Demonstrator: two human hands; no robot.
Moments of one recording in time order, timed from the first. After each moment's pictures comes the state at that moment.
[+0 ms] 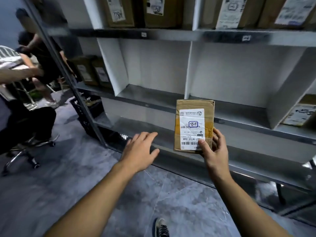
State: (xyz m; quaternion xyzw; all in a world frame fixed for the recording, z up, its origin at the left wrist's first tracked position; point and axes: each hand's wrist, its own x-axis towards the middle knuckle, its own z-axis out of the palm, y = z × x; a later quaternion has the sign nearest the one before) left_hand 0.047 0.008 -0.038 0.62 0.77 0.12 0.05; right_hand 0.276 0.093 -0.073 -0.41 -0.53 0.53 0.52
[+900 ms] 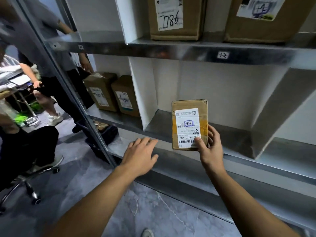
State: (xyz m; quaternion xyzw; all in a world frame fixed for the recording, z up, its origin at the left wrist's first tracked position) left_hand -0.300 0.209 -0.046 0.63 0.77 0.03 0.02; right_hand -0.091 0.317 -0.092 -0.44 -0.57 0.49 0.49
